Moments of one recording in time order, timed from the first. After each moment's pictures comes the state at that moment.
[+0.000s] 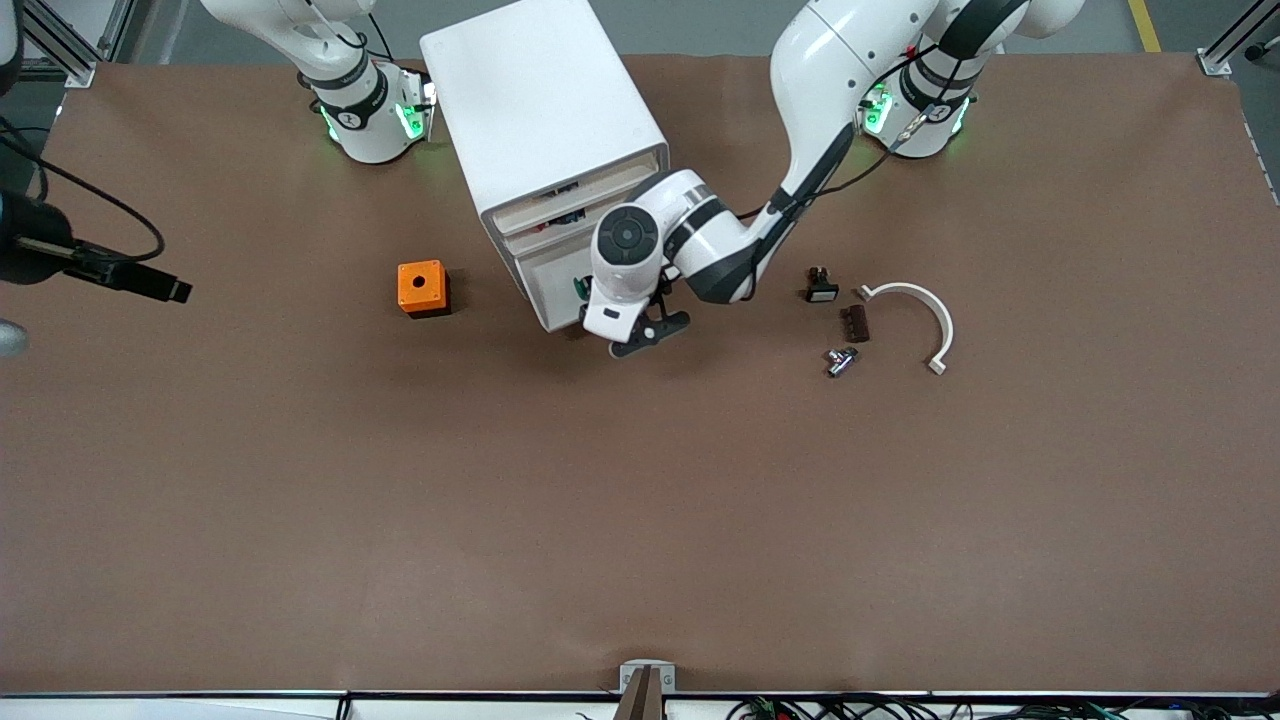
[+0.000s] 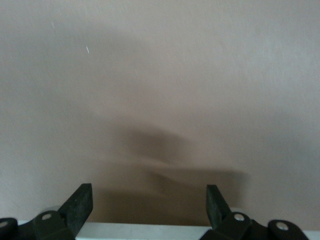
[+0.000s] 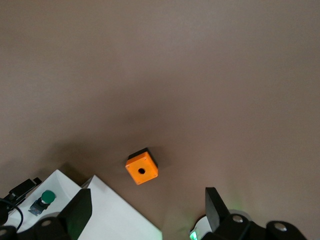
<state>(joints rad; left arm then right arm) -0.72 0.76 -0.25 -1.50 0.00 2.19 -1.34 0.05 0.18 -0.11 -1.35 0.10 1.35 0.26</state>
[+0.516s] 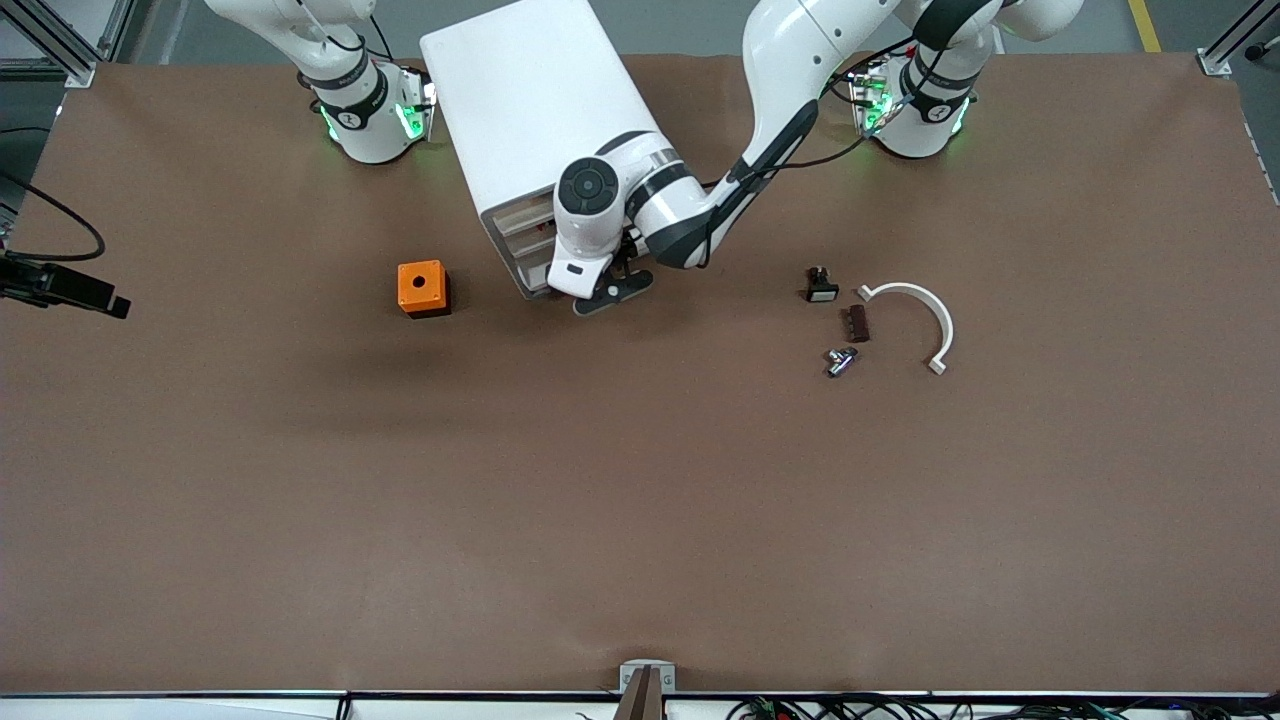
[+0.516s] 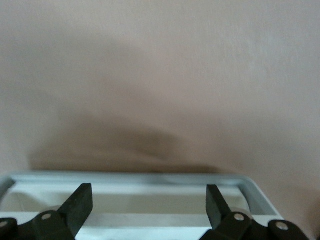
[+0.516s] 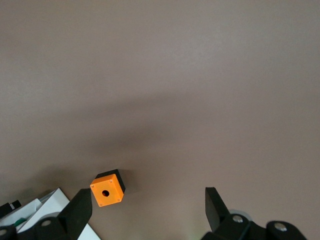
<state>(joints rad) -0.77 0.75 -0.32 -1.50 0.00 2.22 -1.44 -0.05 0.14 -0.11 -1.45 0.06 1.50 0.00</state>
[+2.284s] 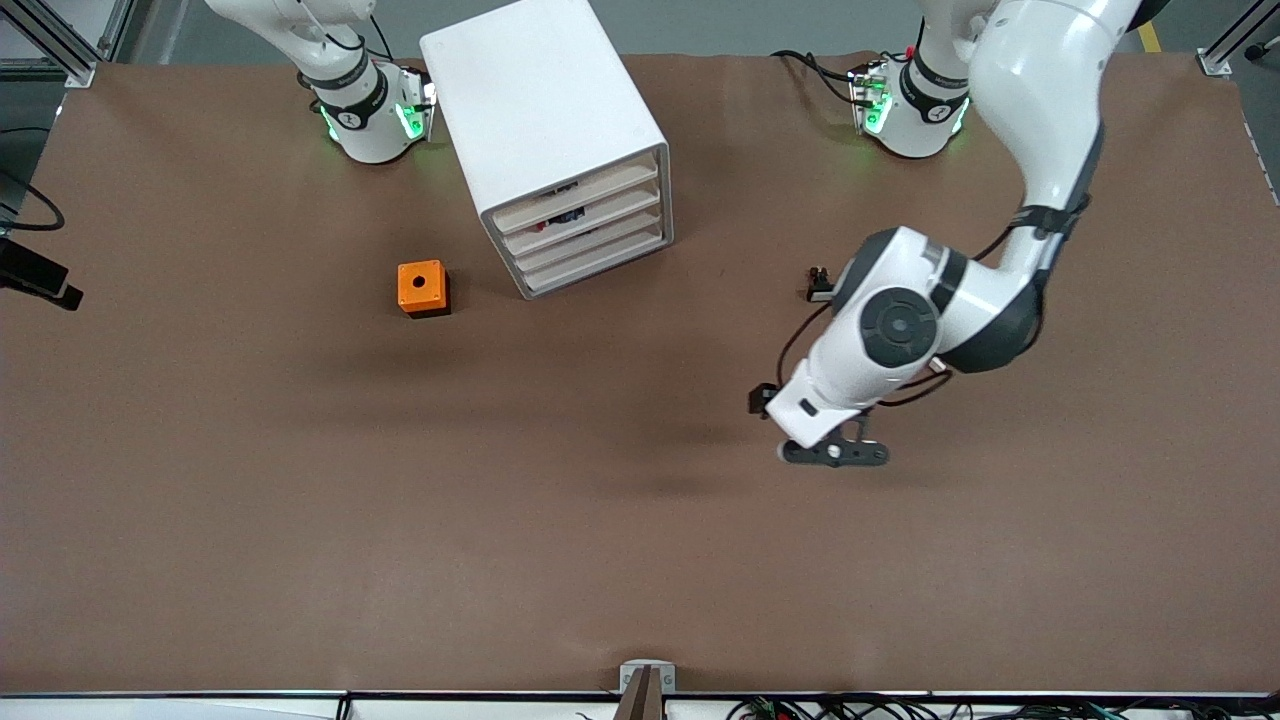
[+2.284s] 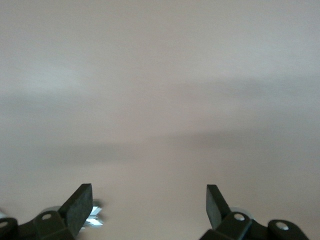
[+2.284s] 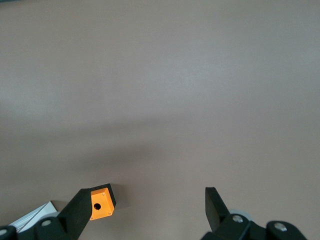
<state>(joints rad) -0.16 0.56 -0.34 -1.49 0.14 2.01 -0.43 -0.04 0.12 -0.09 -1.38 0.01 1.51 -0.01</state>
